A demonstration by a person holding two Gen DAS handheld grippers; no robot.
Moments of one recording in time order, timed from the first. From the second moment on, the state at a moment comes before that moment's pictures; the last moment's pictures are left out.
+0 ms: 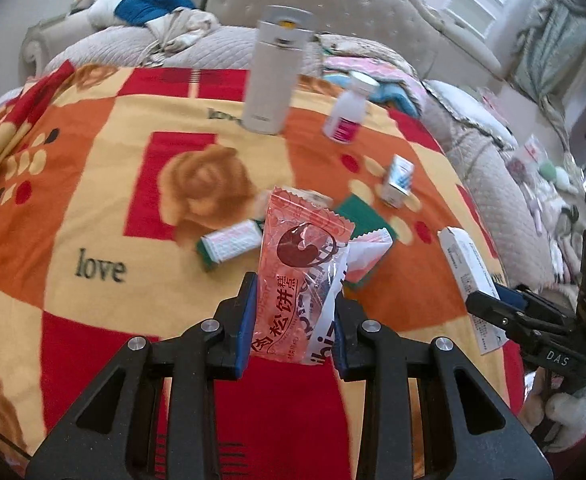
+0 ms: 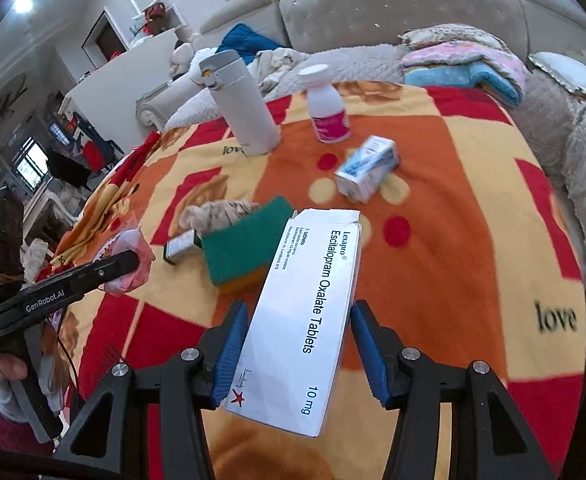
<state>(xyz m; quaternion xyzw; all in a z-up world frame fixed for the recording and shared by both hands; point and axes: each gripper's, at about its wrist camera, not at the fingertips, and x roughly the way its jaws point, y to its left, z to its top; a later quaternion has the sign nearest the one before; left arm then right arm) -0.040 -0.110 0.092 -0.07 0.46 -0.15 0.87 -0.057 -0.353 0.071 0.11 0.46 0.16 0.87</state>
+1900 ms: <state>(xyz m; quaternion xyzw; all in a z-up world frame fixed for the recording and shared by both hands) -0.100 -0.318 0.060 0.03 0.48 -0.27 0.83 -0.163 -0.512 0.048 0.18 0.45 0.02 0.88</state>
